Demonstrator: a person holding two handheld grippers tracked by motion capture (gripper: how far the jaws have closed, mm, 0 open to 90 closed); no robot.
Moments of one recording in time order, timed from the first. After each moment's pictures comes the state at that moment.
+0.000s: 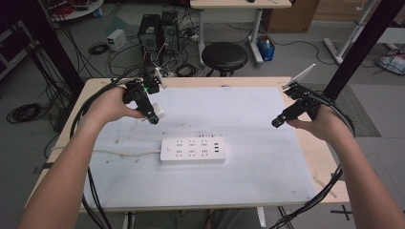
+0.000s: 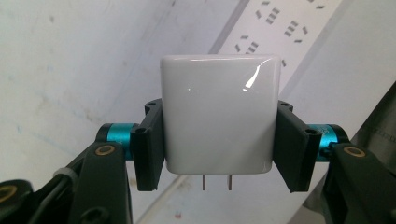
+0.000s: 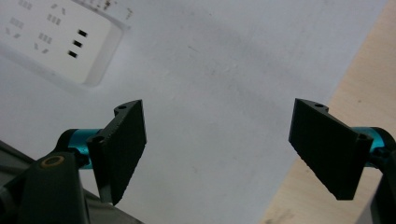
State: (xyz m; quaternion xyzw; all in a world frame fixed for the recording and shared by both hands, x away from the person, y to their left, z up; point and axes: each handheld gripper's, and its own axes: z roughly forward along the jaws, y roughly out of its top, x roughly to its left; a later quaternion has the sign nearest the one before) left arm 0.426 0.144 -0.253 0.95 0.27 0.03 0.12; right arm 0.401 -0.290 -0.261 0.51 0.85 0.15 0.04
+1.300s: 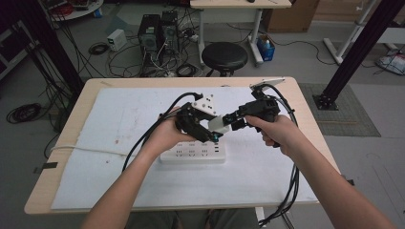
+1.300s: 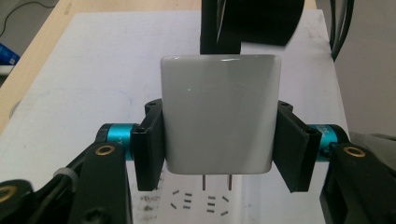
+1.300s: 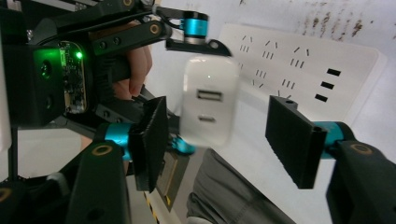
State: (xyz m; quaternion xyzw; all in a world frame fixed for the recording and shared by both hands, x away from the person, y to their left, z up) left arm 0.371 0.025 -0.293 0.91 0.04 0.09 0.40; right arm 0.394 -0.200 -0.280 0.53 0.72 0.35 -0.28
